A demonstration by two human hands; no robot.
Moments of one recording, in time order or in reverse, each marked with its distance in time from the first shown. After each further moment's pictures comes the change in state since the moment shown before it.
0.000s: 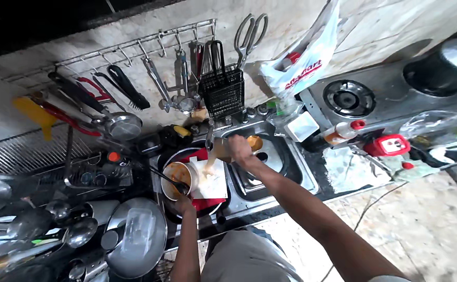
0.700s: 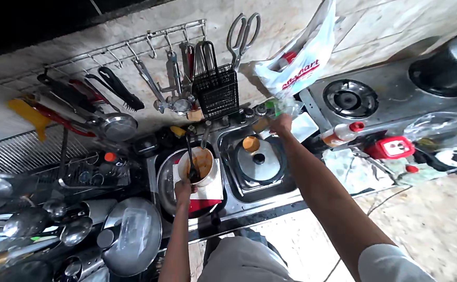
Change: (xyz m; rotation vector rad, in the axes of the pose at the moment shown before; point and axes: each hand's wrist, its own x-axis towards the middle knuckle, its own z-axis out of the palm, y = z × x) left_hand -0.029 0.059 0.022 0.409 -0.422 0.207; right_hand 0.126 0.212 -0.038 0.354 0.208 0.543
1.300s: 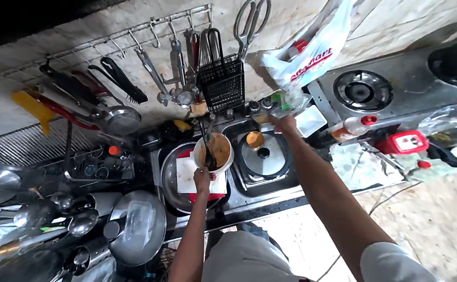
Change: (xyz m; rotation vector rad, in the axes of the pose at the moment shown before) left_hand -0.005 0.001 0.064 -0.129 -0.082 0.050; right_hand 0.000 0.028 0.024 0.055 -0.026 0.051
